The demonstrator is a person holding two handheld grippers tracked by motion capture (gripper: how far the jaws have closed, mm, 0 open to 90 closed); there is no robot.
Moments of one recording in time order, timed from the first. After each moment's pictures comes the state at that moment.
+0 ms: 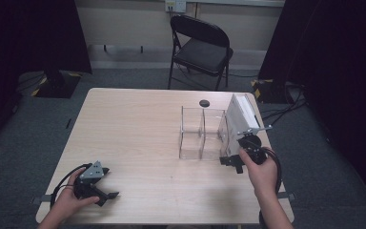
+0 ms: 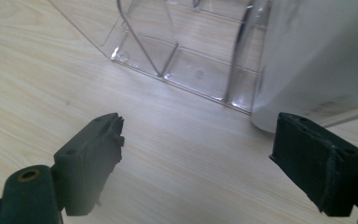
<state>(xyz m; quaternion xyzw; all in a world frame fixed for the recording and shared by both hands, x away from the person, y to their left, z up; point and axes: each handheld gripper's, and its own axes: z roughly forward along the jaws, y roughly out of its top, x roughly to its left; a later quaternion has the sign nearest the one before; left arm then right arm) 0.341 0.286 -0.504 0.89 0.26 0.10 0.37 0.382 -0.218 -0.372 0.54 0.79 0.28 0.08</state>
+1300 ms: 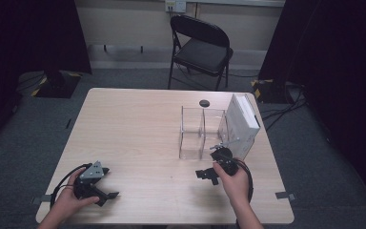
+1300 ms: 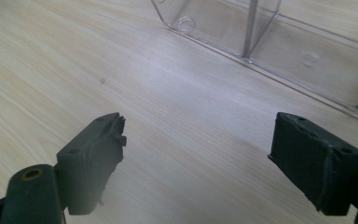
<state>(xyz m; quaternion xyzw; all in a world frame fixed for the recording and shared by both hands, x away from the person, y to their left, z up) 0.341 0.286 -0.504 0.89 0.26 0.10 0.38 0.380 -0.158 -0.432 0.50 0.82 0.28 0.02</state>
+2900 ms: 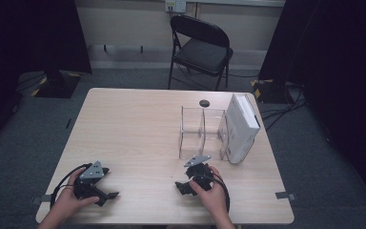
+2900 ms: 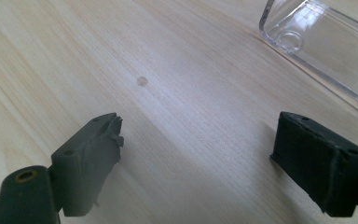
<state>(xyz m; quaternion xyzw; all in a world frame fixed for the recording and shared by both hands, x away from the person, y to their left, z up) 0.341 0.286 -0.504 0.89 0.26 0.10 0.38 0.364 -0.097 -0.489 0.35 0.87 0.32 0.11</state>
